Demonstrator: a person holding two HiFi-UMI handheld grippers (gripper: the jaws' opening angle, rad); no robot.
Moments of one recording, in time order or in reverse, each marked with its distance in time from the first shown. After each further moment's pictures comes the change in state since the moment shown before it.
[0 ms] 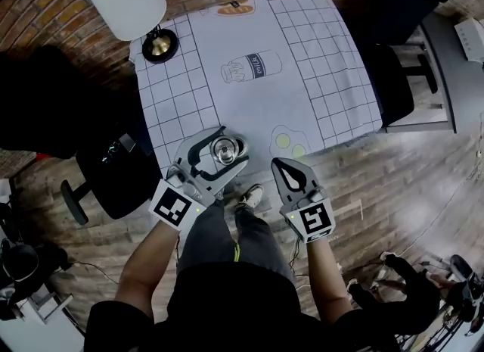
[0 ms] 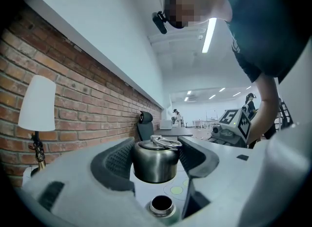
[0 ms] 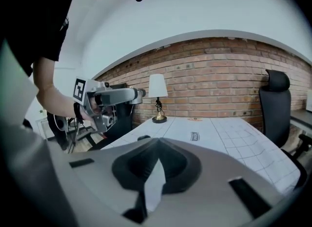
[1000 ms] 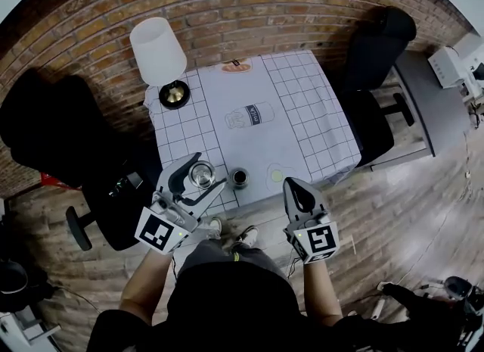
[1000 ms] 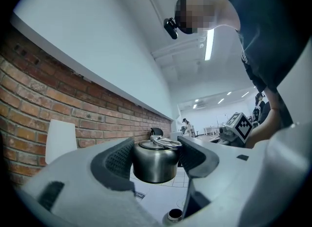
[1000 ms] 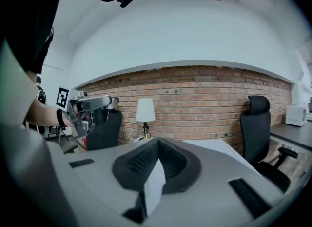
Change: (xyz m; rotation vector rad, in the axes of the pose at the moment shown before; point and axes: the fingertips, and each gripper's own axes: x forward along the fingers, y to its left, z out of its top) left arm -0.076 0.025 0.110 0.044 -0.148 0.130; right arm -0.051 -0.004 0.108 -0.010 -0.154 -0.204
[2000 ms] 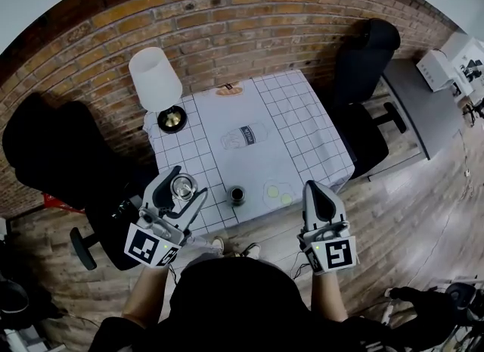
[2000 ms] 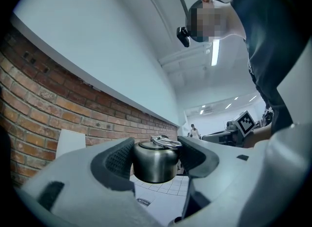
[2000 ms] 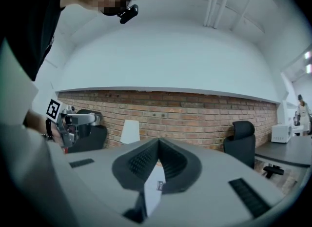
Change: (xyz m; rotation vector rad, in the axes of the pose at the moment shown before) left arm -0.017 0.027 0.051 0.021 -0.113 0.075; right arm -0.044 -0.039 0.092 -0.071 -0.208 -0.165
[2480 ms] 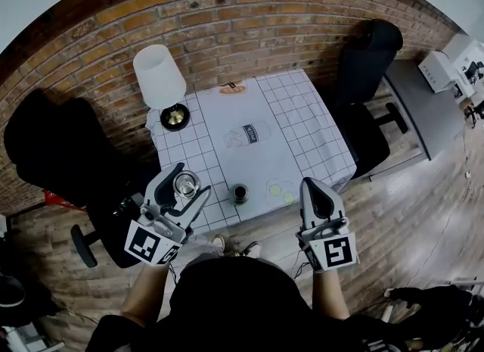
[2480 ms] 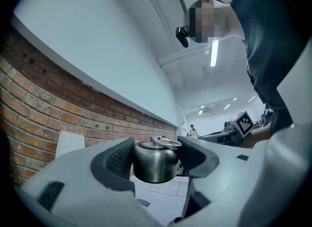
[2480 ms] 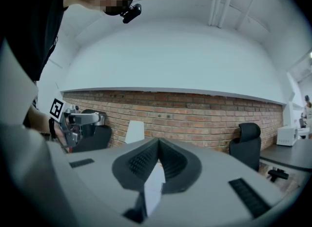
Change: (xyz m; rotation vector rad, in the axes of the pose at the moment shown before) left arm -0.001 0.000 0.008 0.001 -0.003 -0.014; right arm 0.009 0.018 0.010 -0.026 0.001 0.052
